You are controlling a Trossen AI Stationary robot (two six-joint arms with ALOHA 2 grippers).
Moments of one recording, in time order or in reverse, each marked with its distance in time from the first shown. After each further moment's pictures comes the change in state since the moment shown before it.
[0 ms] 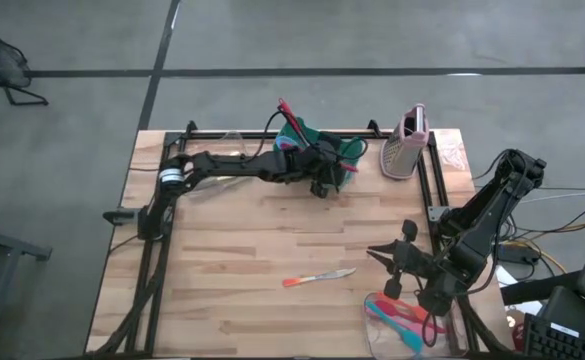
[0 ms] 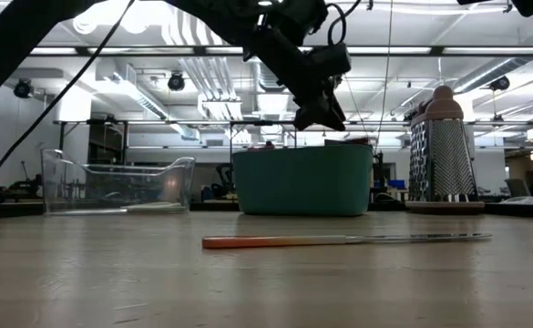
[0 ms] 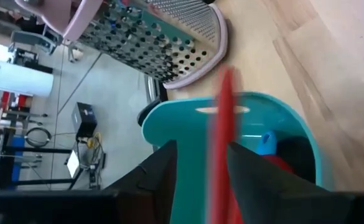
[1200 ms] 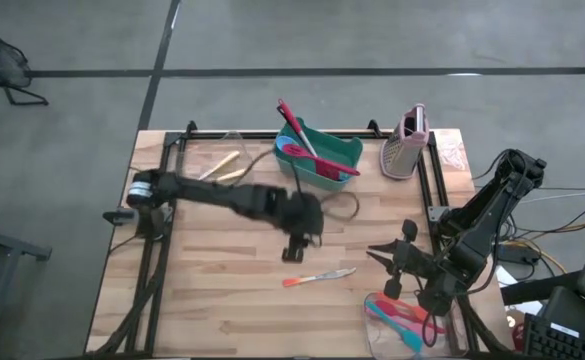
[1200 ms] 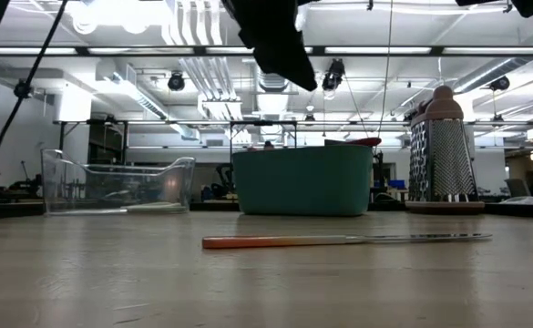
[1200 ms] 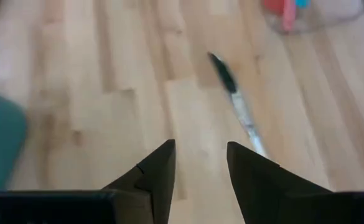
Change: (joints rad) left arm -0.289 -0.215 -0.099 -0.478 0.334 -0.781; right arm 0.000 0.000 -0.002 0.003 0.001 0.002
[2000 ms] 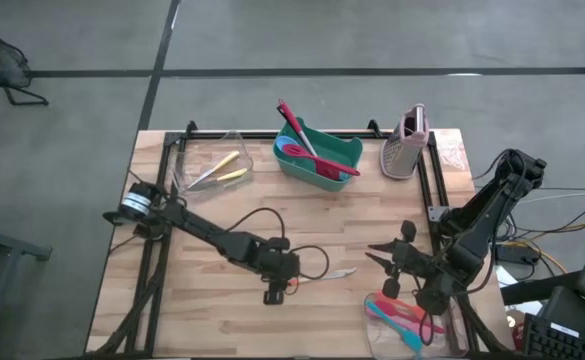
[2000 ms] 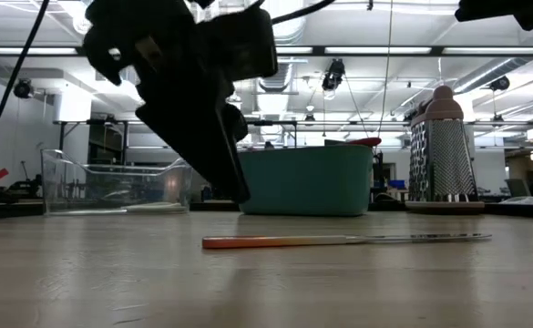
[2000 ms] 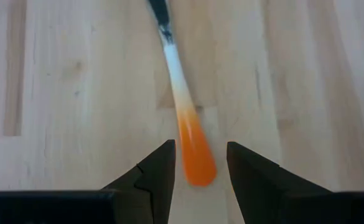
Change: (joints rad) left arm -0.247 0.002 -0.470 0.413 -0.045 -0.380; right arm -0.004 0.000 -0.052 0.048 0.003 0.022
